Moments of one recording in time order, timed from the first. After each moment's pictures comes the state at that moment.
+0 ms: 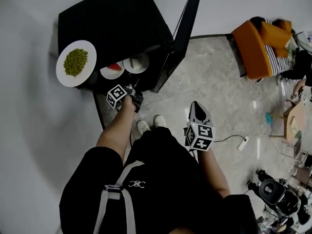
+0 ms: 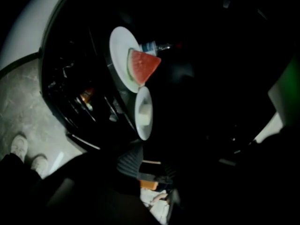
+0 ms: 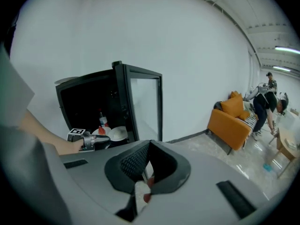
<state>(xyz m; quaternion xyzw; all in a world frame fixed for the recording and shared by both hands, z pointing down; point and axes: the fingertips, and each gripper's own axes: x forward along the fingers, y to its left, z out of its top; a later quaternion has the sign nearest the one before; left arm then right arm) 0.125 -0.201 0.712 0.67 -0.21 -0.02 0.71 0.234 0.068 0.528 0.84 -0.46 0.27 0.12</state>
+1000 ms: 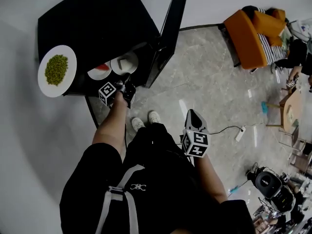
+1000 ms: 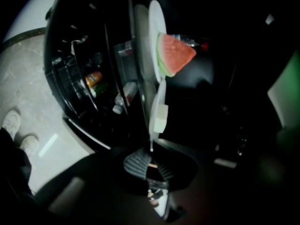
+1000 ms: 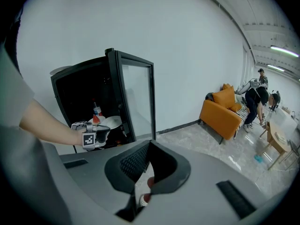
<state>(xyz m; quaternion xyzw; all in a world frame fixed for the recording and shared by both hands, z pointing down) 0.152 -0.205 0.742 0.61 -0.19 -0.04 0.77 0.230 0.123 0.564 0.84 -0.41 0.32 0.14</state>
